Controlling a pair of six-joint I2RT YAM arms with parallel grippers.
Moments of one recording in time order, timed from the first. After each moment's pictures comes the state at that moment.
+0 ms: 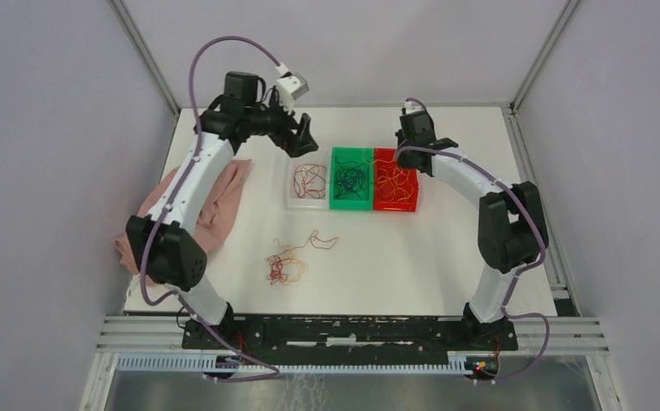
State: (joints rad) left arm -0.32 1.73 1.72 -0.65 0.65 0.34; right arm 0.34 1.80 1.36 -0.34 0.23 0.26
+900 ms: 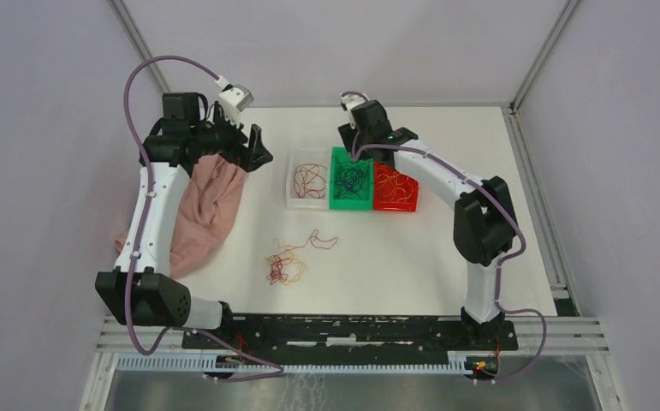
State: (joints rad) left arm -0.03 1.42 1.53 -0.79 0.66 0.37; right arm 0.55 1.93 1.66 -0.41 0.22 0.03
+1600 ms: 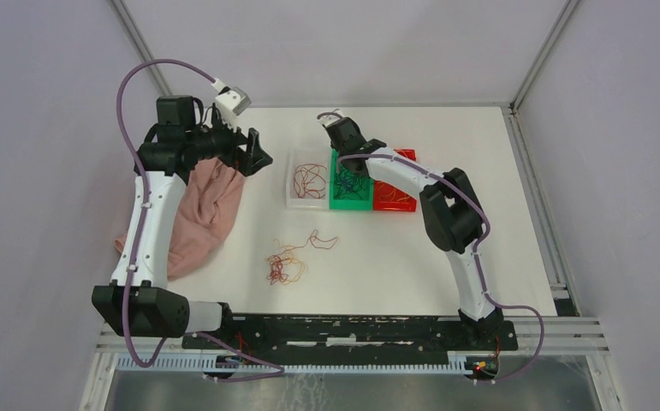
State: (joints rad) left arm -0.02 1.34 1.49 -0.79 0.70 0.38; right arm 0.64 2.19 1.77 -0.37 0.54 -0.17
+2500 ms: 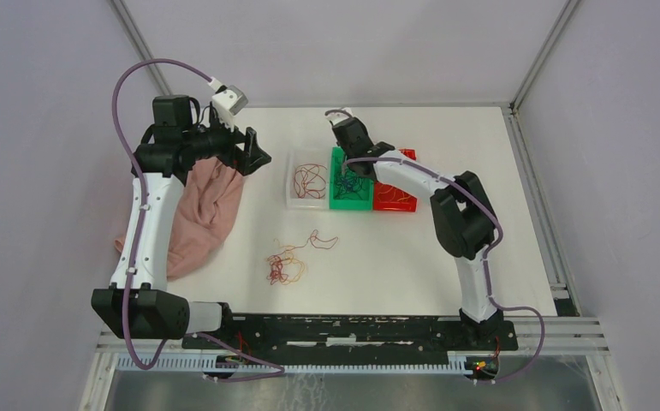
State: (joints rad) left arm -0.01 1.32 1.49 -0.78 0.72 0.38; right arm 0.64 2.13 1.69 -0.29 0.59 -0.15
